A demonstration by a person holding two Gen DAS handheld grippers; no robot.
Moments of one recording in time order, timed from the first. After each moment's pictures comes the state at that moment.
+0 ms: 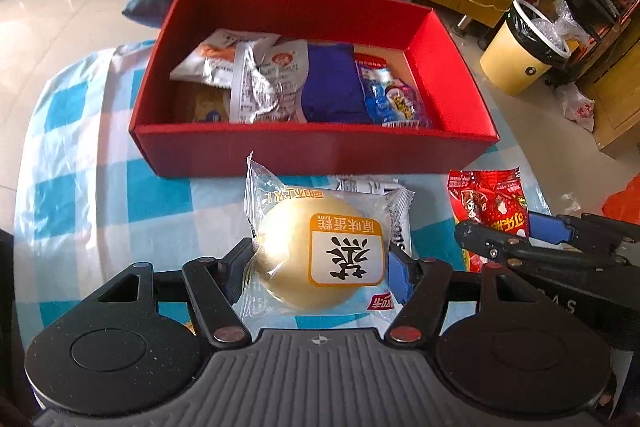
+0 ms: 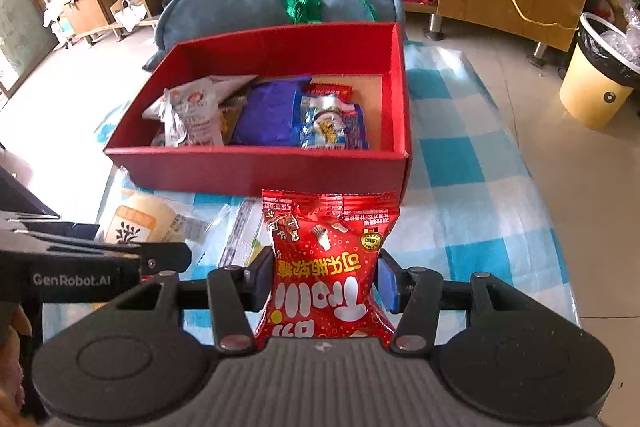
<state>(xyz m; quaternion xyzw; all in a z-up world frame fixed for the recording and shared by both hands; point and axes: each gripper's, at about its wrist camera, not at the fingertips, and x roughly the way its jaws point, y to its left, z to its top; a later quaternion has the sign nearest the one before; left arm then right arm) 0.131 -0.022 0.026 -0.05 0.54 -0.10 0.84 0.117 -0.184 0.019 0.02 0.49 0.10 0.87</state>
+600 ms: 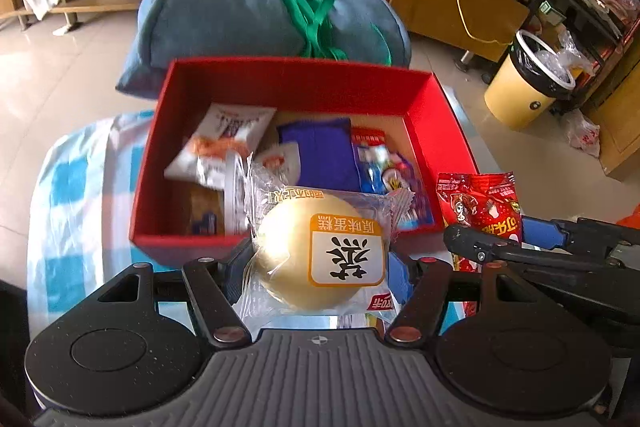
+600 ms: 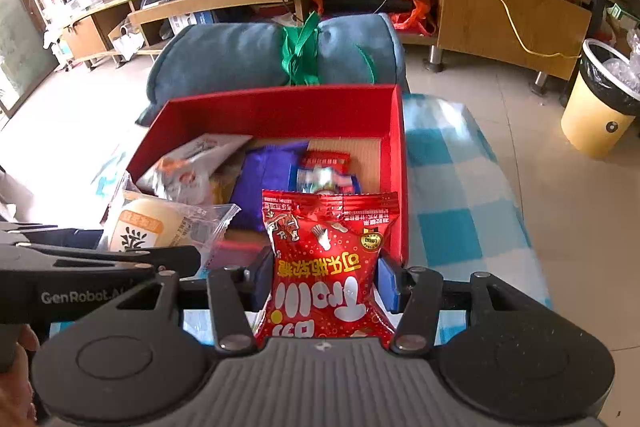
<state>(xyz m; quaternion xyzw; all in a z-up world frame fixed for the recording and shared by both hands) 0.180 -0.033 0.056 -0.04 0.50 -0.09 0.86 0.171 -0.182 0.042 0.03 0.46 0.10 0.88</state>
